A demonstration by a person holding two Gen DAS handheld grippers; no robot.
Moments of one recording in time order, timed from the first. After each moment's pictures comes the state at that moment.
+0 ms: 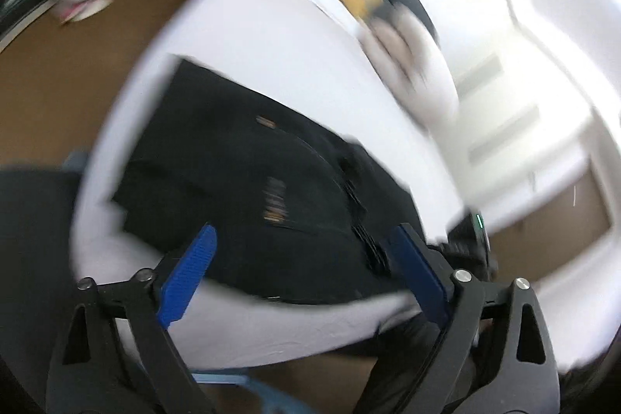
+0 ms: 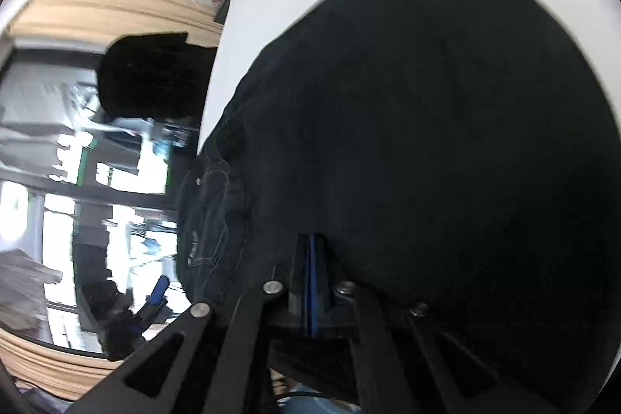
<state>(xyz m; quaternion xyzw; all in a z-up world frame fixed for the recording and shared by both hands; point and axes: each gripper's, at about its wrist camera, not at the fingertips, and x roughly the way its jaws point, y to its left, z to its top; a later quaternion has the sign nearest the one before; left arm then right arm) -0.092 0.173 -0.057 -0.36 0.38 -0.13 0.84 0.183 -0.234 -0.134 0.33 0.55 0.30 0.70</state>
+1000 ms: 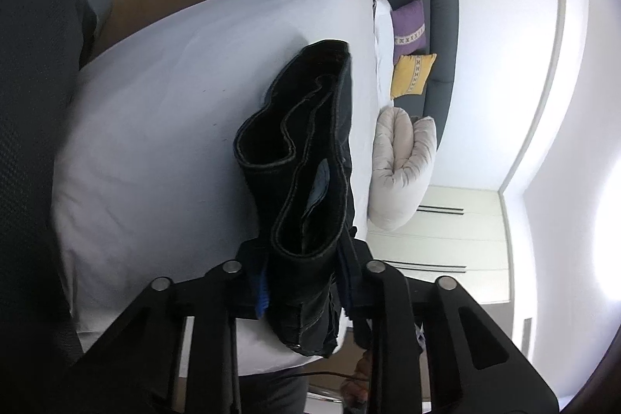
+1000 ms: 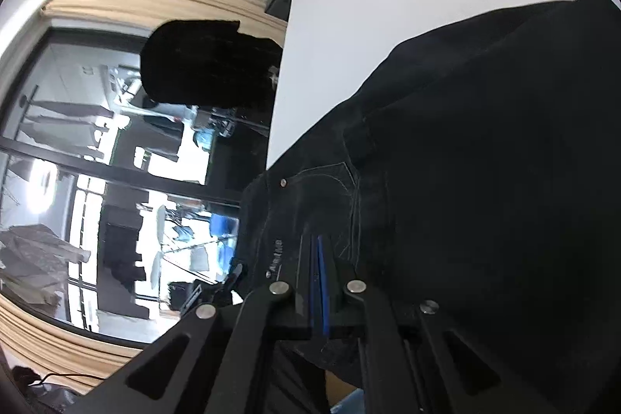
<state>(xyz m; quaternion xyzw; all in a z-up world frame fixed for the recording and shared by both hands) -0.081 0.254 -0.180 -0.64 0.34 -0.09 0.68 0.194 -0.196 -0.106 0.33 0.54 0.36 0.68</state>
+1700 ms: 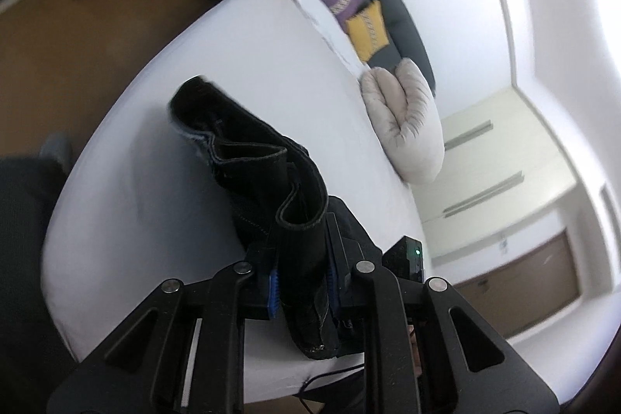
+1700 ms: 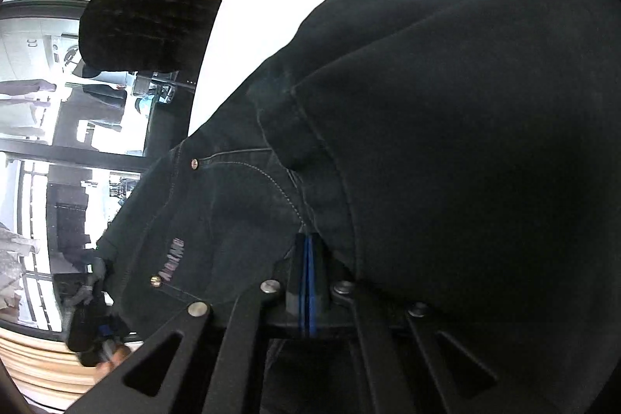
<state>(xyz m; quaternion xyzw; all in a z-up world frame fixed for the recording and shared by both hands) -0.042 0.182 -0.033 -0.41 0.34 -0.14 0.84 0.211 -0.161 -0.163 0.25 0.61 0.31 0.68</state>
